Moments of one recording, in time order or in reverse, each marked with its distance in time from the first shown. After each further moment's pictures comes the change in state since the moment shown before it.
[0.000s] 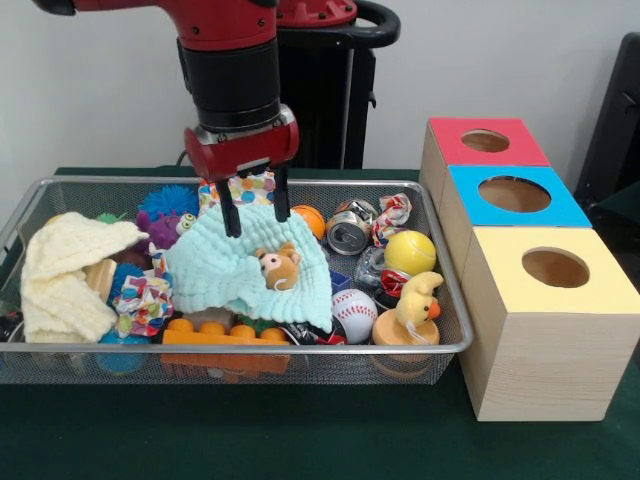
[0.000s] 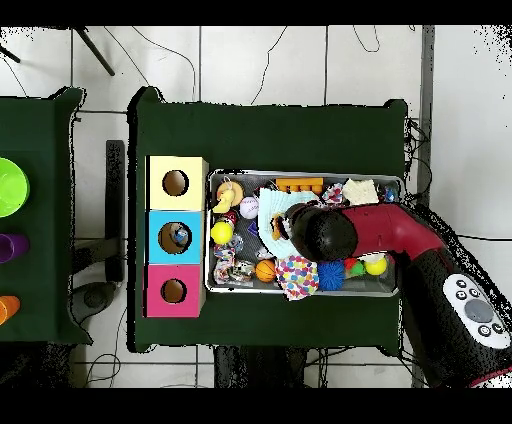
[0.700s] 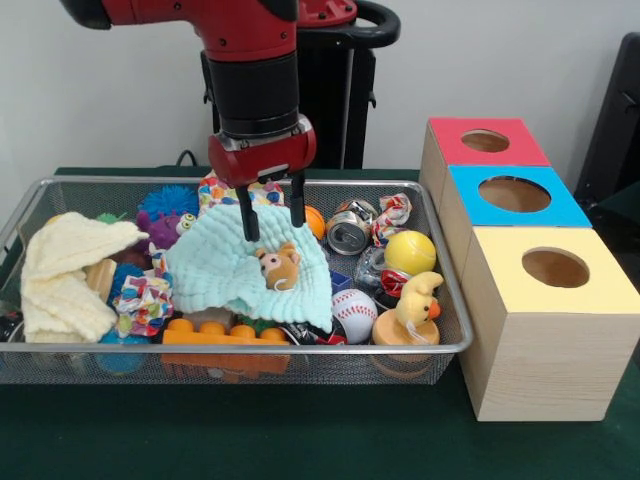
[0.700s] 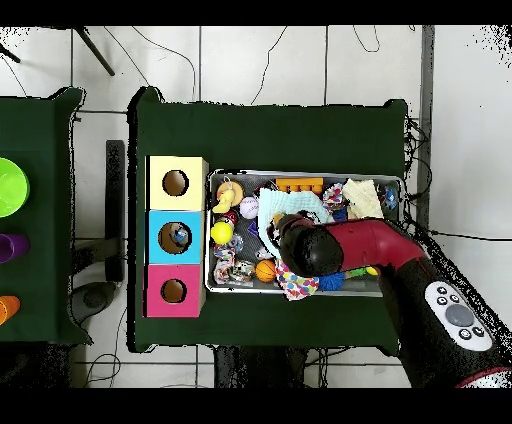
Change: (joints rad) arm 0.054 0.001 -0.085 0.064 0.000 -0.144 0.000
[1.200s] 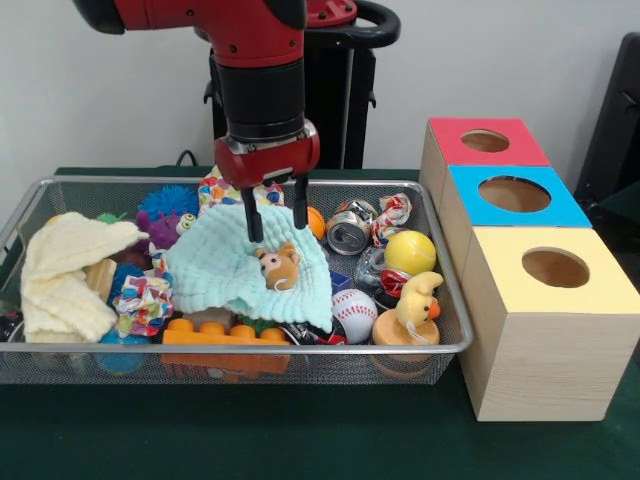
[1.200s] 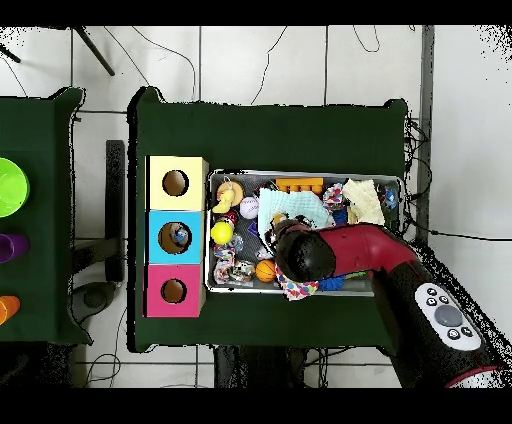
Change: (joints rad) arm 0.047 0.004 -0.062 0.009 0.001 -0.041 0.000
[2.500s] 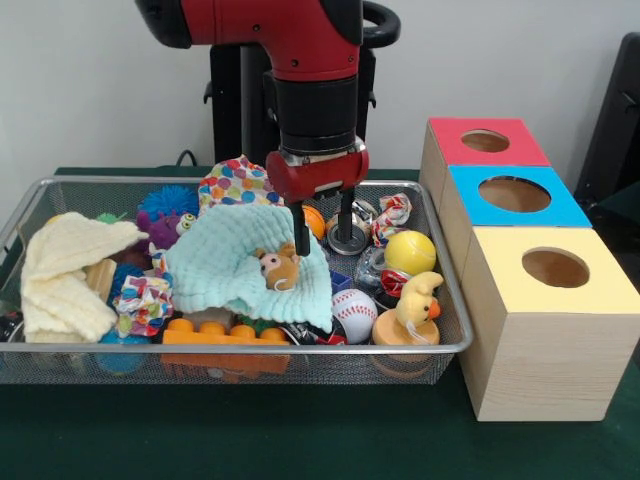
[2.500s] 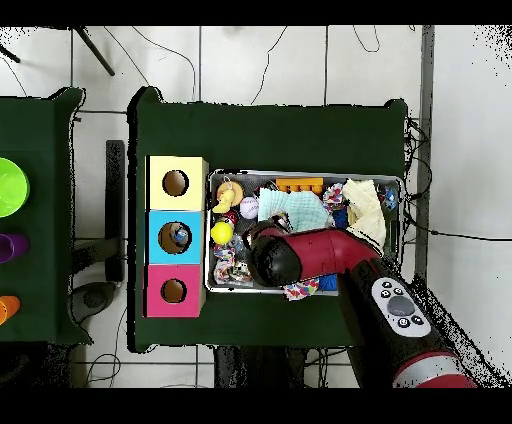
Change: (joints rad) arm 0.175 0.029 -0.149 0.002 0.065 -0.171 0.015
